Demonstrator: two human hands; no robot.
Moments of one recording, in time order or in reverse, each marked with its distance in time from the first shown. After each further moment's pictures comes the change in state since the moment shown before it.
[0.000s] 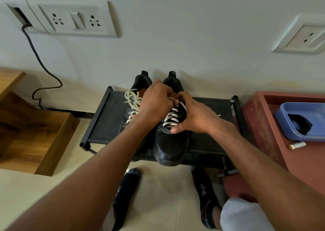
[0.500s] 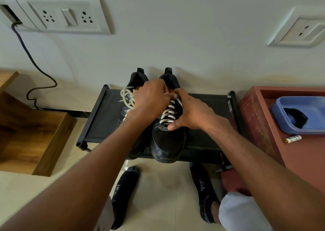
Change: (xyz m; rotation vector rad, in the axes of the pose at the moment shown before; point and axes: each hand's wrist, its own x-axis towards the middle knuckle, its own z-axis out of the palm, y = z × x) left_hand -0.004 0.013 -0.009 0.028 -0.042 -0.119; right_hand -0.003 -0.005 -0.002 -0.005 -0.003 0.043
